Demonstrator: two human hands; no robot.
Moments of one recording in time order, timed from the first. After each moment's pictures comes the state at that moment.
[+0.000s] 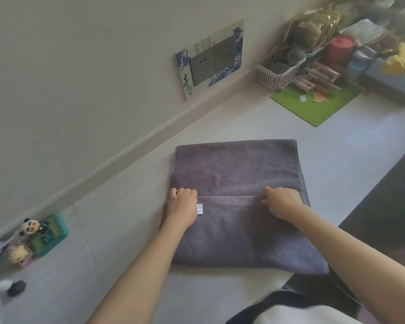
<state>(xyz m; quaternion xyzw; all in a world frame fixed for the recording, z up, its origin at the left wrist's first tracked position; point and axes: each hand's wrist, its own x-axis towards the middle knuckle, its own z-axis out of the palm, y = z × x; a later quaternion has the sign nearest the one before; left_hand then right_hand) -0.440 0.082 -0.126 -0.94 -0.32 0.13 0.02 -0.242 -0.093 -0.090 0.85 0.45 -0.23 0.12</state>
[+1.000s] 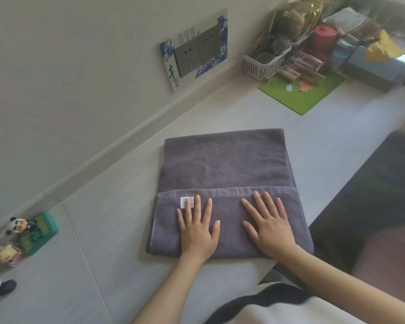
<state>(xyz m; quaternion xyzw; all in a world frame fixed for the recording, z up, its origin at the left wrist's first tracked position) -0.471 -0.026 -0.177 -0.94 -0.35 0.01 -0.08 -0.313 -0.171 -0.156 0.88 0.46 -0.12 -0.02</state>
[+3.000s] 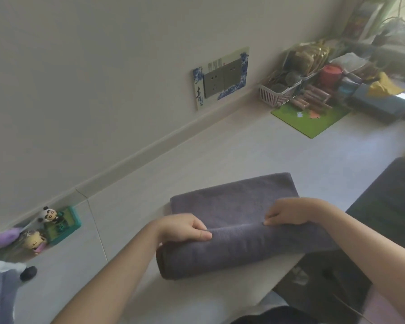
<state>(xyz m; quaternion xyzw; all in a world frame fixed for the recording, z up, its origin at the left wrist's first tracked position) -0.516 0.044 -0.018 -0.80 -0.24 0.30 -0.46 -0.273 -0.129 -0.016 0.70 0.56 -0.43 0.07</state>
